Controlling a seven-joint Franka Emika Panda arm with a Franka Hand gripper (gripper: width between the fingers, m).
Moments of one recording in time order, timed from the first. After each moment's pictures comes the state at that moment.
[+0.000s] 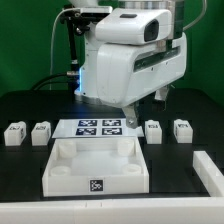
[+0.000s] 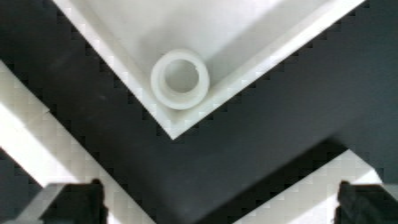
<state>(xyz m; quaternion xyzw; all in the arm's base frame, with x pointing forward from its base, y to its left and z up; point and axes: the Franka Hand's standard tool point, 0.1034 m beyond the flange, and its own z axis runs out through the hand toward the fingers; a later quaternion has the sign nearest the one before) 0.561 0.049 0.112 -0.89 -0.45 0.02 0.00</state>
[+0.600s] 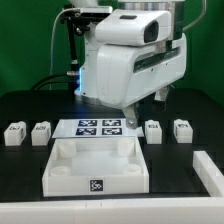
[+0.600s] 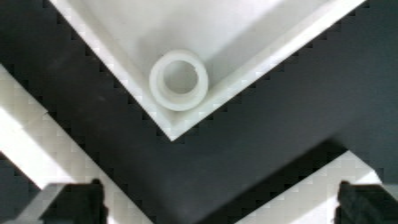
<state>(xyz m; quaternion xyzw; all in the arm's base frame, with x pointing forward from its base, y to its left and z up) 0.561 0.049 0.111 -0.89 -0.45 0.02 0.01</state>
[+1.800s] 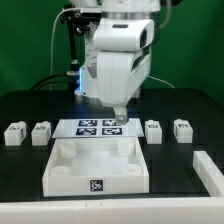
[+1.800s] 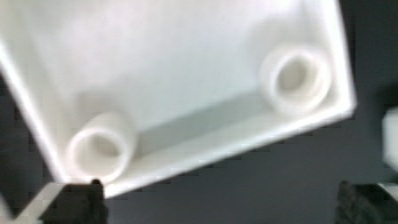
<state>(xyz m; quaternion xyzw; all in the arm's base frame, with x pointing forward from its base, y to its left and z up) 0.489 0.019 0.093 -0.79 -0.62 0.02 0.01</state>
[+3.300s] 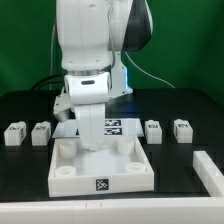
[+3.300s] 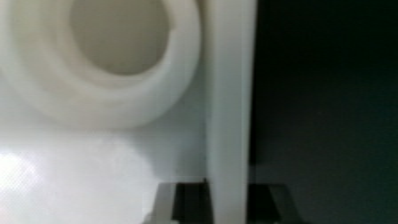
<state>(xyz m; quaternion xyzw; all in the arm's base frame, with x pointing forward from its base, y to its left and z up) 0.425 -0.037 0.008 -0.69 -0.72 0.01 0.04</state>
